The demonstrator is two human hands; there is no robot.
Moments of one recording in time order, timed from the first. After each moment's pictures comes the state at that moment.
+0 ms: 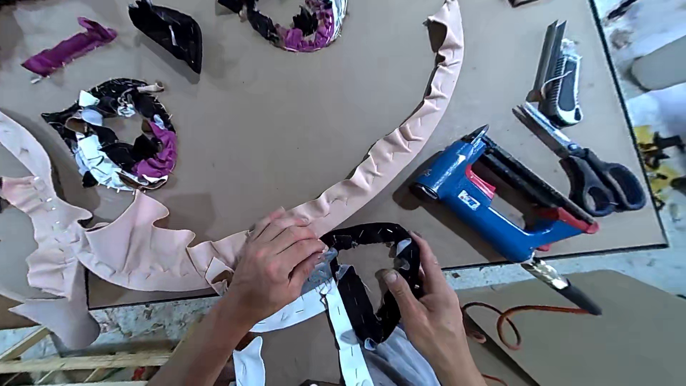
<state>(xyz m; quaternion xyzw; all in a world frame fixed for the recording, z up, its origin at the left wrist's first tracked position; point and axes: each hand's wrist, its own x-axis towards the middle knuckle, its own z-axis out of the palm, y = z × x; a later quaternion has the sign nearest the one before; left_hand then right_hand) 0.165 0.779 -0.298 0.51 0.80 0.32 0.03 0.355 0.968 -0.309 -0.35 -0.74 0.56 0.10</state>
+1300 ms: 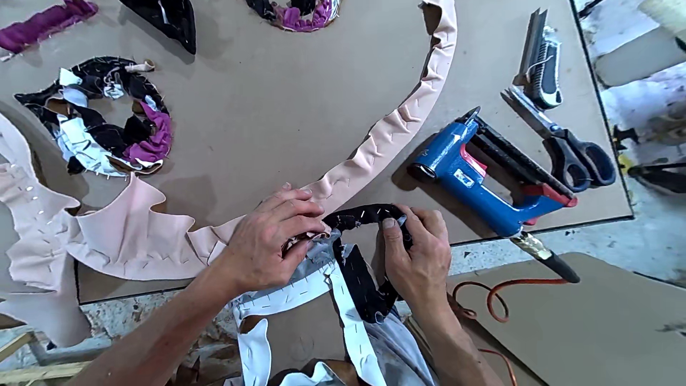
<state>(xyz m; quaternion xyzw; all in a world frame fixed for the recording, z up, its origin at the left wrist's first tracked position) 0.138 0.769 -0.295 0.56 0.74 0.35 0.13 0.323 0.973 -0.322 -0.33 -0.89 0.28 0.17</state>
